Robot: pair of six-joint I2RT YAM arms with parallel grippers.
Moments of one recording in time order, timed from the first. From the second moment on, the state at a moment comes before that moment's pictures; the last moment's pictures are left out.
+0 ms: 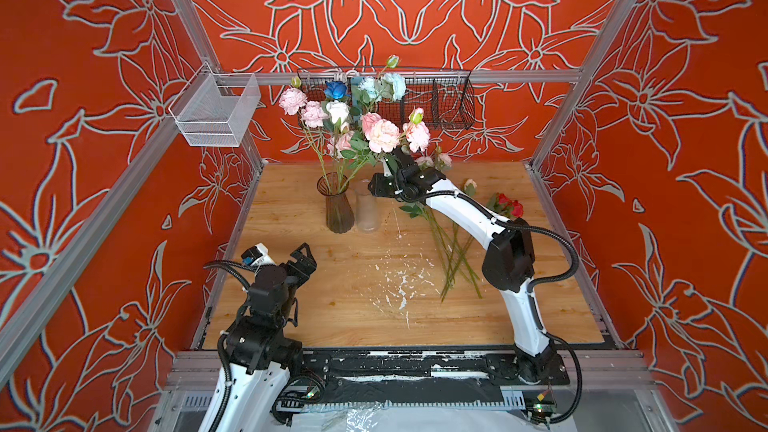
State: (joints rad) left arm -0.16 0.28 0.46 -0.57 -0.26 -0.84; right arm 0.68 2.20 2.13 -0.64 -0.06 0.61
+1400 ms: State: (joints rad) left arm -0.16 0.19 0.59 -0.81 -0.17 -0.78; right arm 0.70 1.93 1.86 -0.90 0.13 0.46
